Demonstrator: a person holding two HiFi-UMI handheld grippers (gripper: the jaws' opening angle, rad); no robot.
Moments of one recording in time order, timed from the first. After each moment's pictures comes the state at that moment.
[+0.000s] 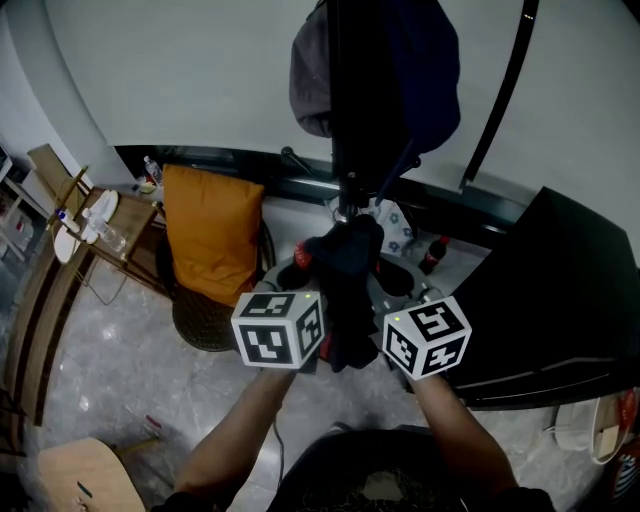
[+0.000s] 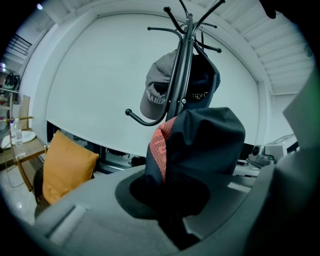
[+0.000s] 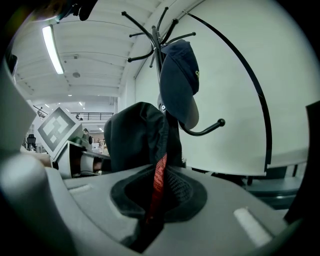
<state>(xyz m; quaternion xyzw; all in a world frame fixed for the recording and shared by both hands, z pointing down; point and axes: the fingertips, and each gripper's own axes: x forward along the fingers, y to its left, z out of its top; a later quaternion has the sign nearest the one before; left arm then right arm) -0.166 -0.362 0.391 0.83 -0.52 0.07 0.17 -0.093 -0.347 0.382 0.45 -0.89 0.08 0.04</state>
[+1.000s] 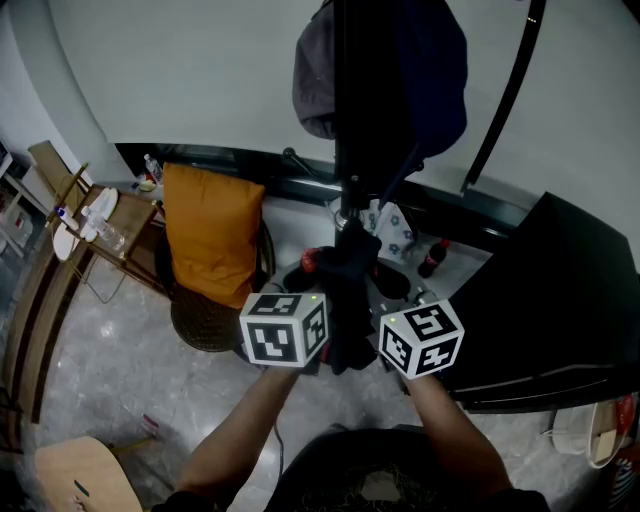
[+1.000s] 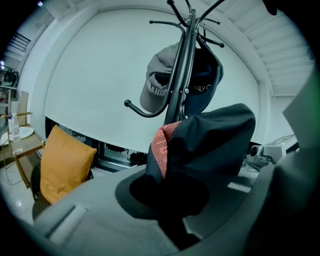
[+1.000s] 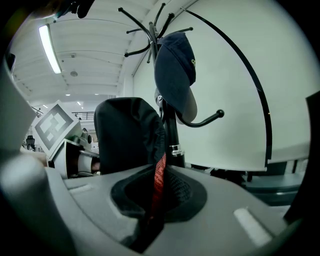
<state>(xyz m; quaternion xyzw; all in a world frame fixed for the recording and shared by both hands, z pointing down) -0.160 -0.367 0.411 0.84 -0.51 0.08 0.19 -0.095 -0.355 0.402 0.46 -0.88 0.10 0.05</state>
